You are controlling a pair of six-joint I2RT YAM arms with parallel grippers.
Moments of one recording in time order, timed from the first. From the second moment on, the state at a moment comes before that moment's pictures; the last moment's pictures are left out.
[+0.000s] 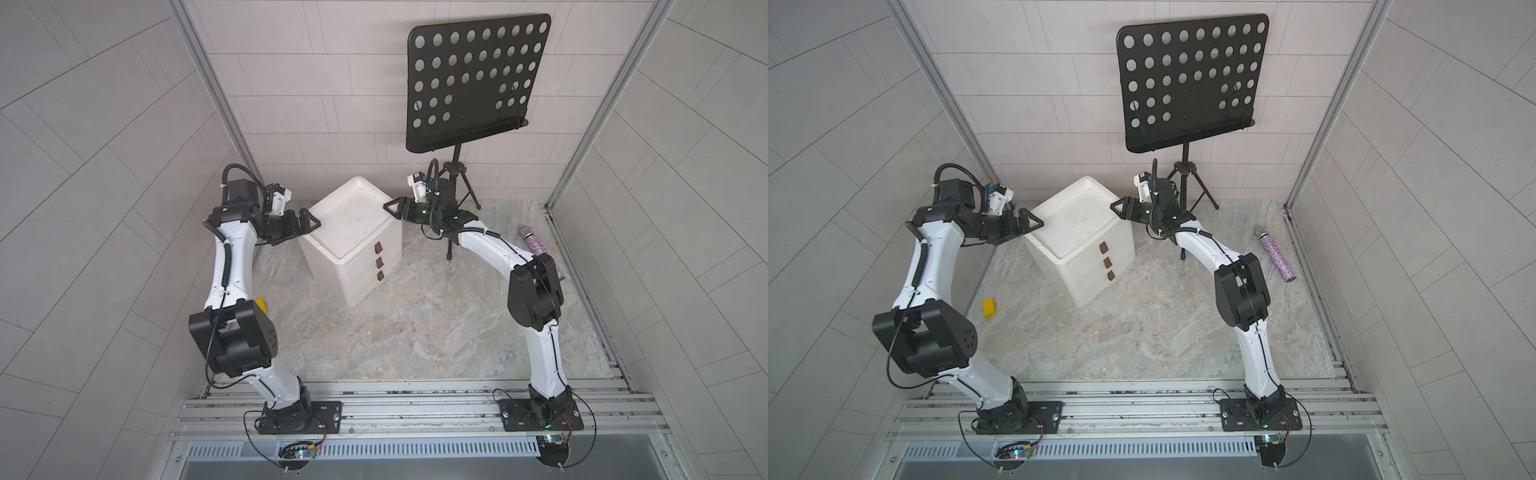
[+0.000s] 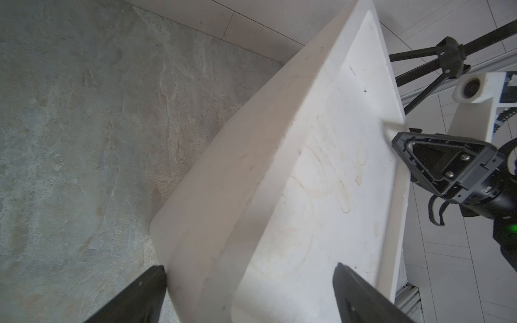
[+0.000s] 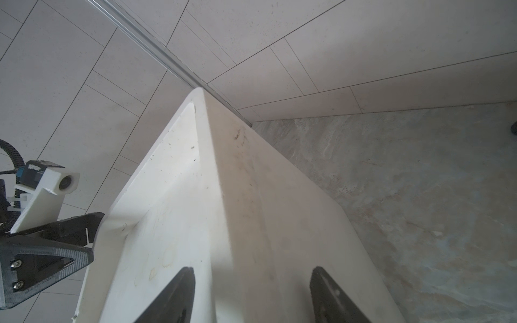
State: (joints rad) left arm 0.28 1.68 1.73 -1.06 0.68 0.01; right arm 0.46 2.13 1.88 -0.08 -0.48 0.65
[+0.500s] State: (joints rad) left arm 0.17 1.71 1.76 -1.04 0.58 0.01; right arm 0.47 1.87 1.57 -0.09 -0.42 0.59
